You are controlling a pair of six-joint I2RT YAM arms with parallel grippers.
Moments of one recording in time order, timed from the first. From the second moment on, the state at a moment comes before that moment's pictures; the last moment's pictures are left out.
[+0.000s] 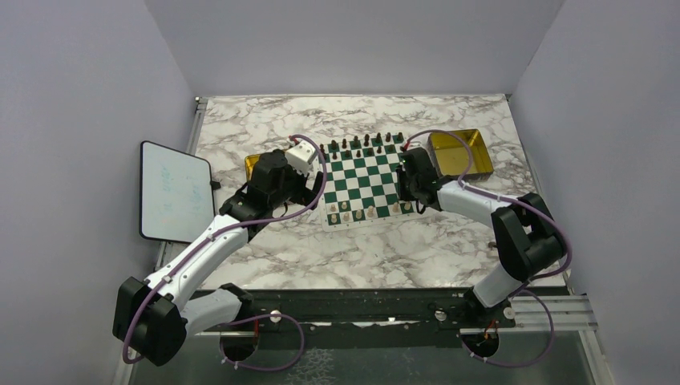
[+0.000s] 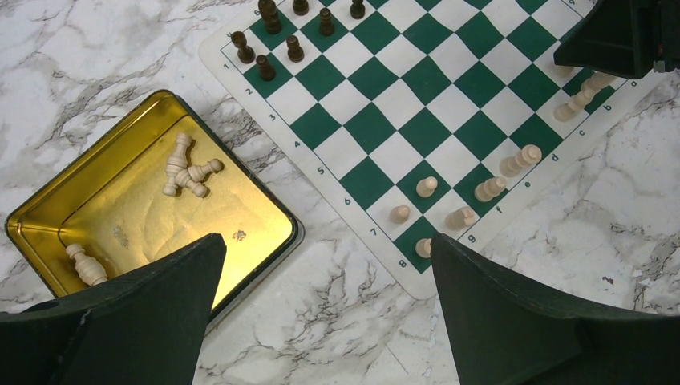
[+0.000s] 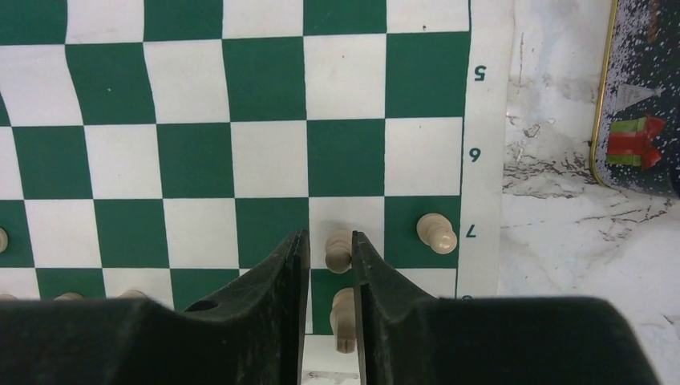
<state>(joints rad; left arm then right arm) -0.52 1.09 0.80 -0.18 0.03 0.04 0.48 1.62 0.89 -0.11 0.20 0.25</state>
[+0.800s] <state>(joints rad) -0.46 1.24 0.91 -0.30 -0.06 -0.04 0.48 1.34 0.94 -0.21 0.14 0.27</state>
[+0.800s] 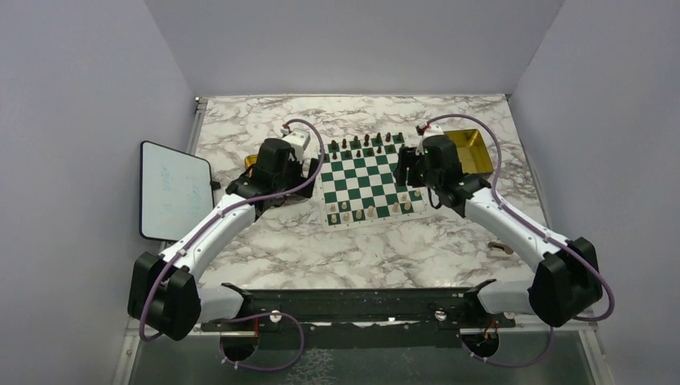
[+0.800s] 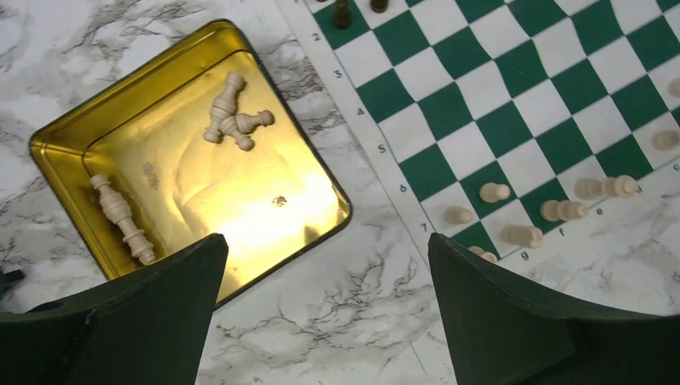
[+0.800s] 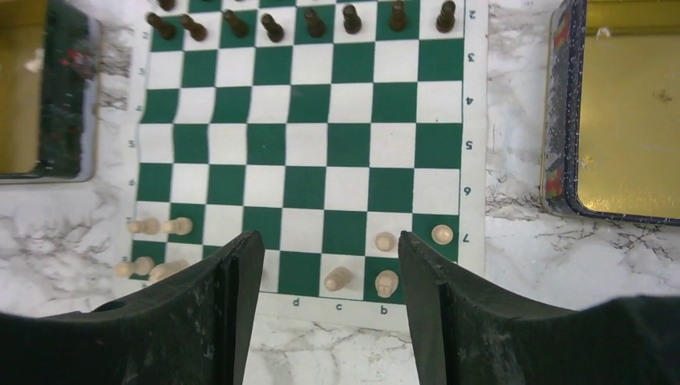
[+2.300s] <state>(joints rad) -0.28 1.37 0.97 -0.29 0.16 -0.11 0.32 1.62 0.90 -0.13 0.16 0.25</state>
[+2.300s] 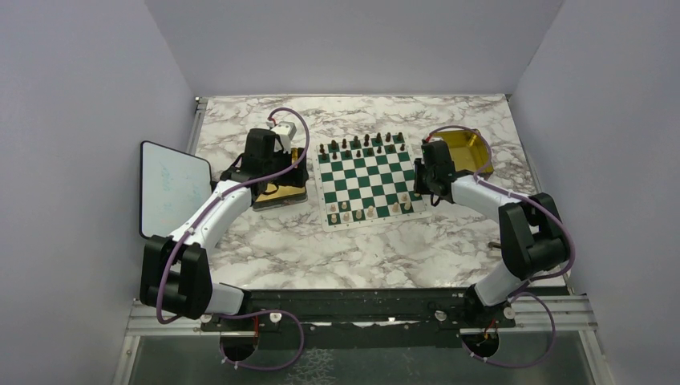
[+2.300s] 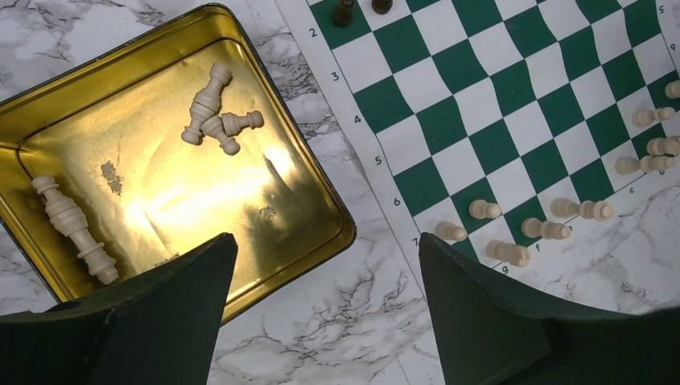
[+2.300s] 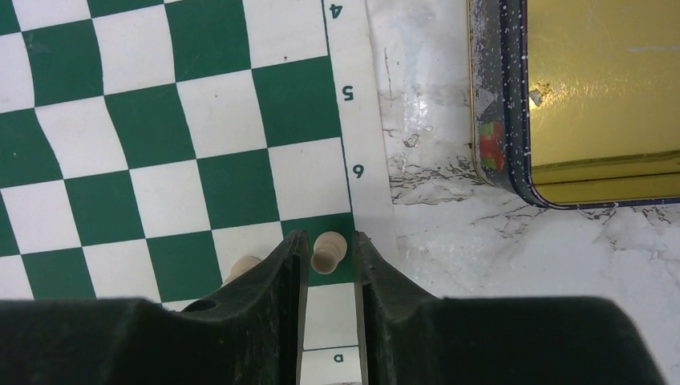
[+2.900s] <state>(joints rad) -0.28 1.37 0.97 -0.28 0.17 -0.10 0.32 1.64 0.91 -0.14 0.14 0.24</state>
